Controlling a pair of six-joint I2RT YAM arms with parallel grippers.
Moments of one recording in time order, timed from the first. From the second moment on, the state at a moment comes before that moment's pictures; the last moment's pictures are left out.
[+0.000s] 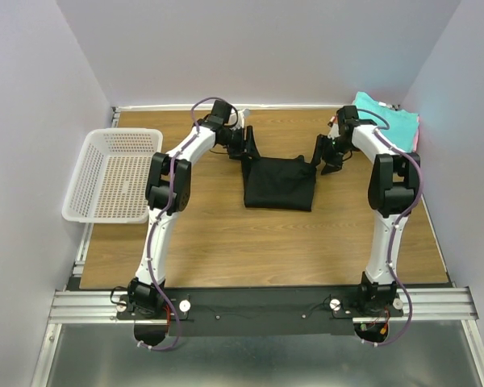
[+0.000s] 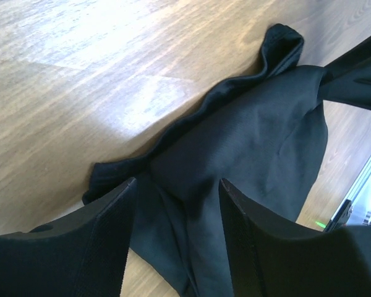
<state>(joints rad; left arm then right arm) -0.34 2.45 2.09 -0.56 0.67 -0.34 0.06 2.20 1.76 -0.82 -0.34 0.25</state>
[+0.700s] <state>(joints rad) -0.34 2.45 2.01 -0.51 0.71 -0.35 0.06 2.22 1.75 -0.78 -0.46 0.24</state>
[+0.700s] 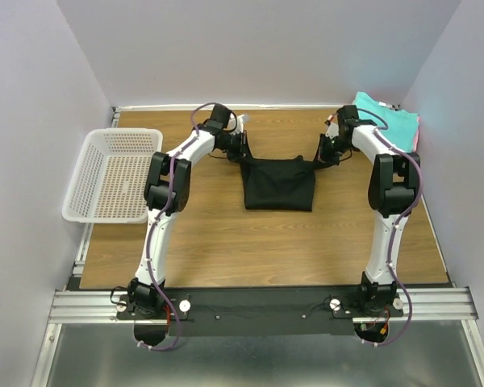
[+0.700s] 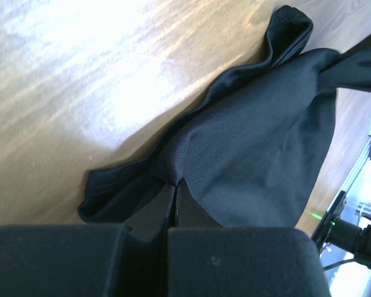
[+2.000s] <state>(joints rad) -0.26 2.17 1.77 -0.46 0.56 -0.41 0.13 2.32 2.05 -0.77 -0.52 0.25</state>
